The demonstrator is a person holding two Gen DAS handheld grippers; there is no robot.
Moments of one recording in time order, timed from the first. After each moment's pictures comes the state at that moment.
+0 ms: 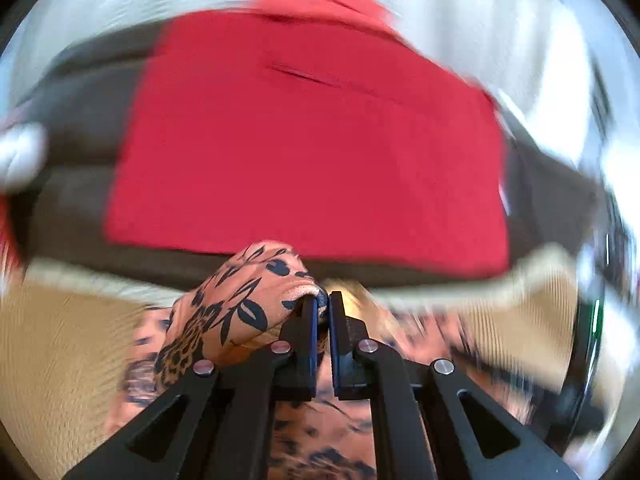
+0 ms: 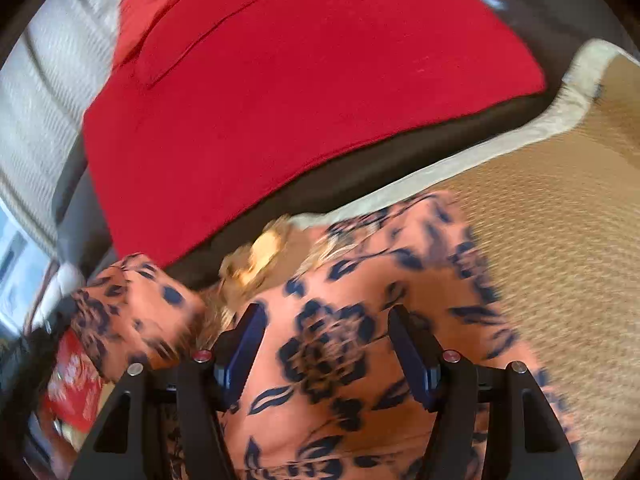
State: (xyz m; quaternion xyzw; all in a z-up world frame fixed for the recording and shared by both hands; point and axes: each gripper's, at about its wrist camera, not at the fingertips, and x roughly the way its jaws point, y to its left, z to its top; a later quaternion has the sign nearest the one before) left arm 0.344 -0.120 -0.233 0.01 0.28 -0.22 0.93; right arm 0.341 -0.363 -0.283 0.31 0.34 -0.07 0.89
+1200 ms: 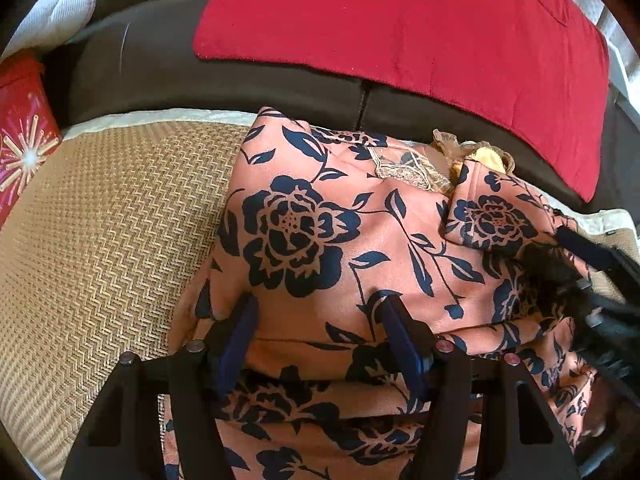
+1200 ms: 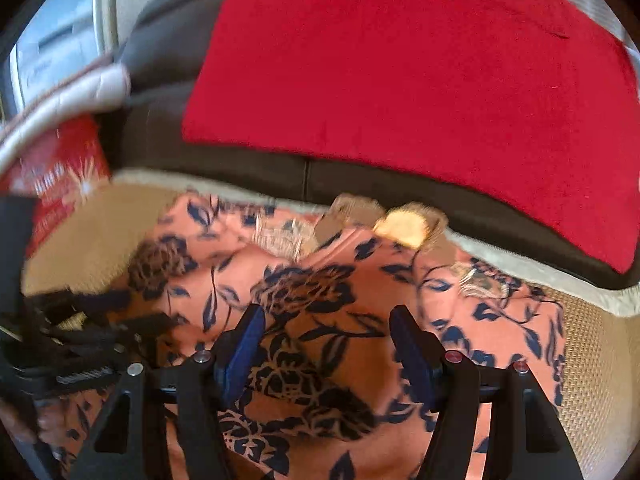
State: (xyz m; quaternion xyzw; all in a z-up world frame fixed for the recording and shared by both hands) left arm 0.385 -0.007 -0.336 -0.04 0.51 -0.10 0.85; right arm 0.394 -0.203 -0.268 -0.03 0.42 0.06 0.91
